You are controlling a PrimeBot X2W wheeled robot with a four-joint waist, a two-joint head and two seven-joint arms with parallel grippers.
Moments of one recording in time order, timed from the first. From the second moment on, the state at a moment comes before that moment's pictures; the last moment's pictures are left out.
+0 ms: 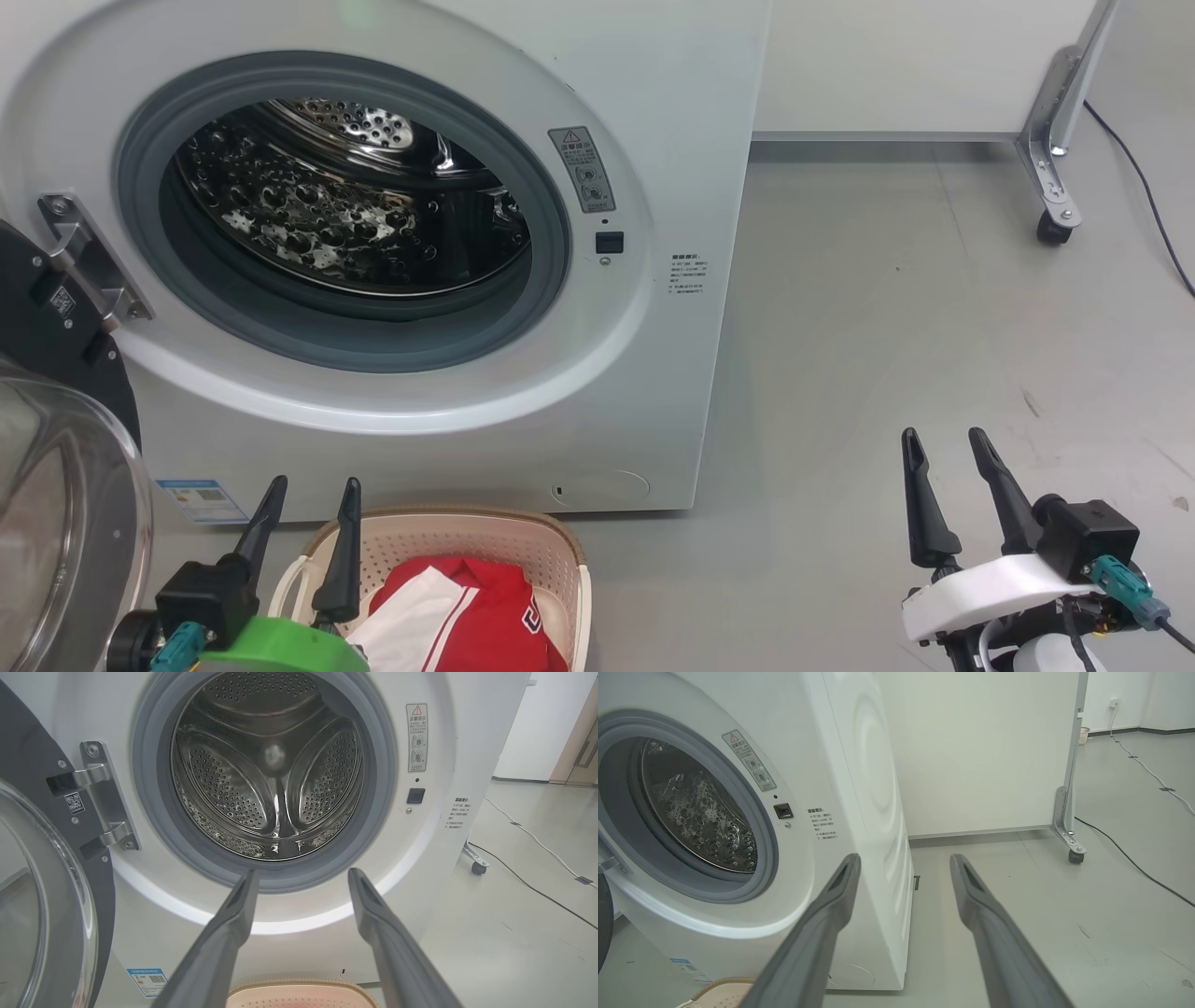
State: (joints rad) left arm 0.01 0.04 -0.09 0.24 -0.30 -0.12 -0.25; right arm 0.03 -0.08 0.13 0.19 0.38 0.12 -0.25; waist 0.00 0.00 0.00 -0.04
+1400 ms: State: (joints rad) left arm 0.02 0.04 -0.10 0.22 -0.32 -0.12 -0.25; right arm 0.03 -0.07 0.13 0.19 0.38 0.12 -0.25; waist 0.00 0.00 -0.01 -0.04
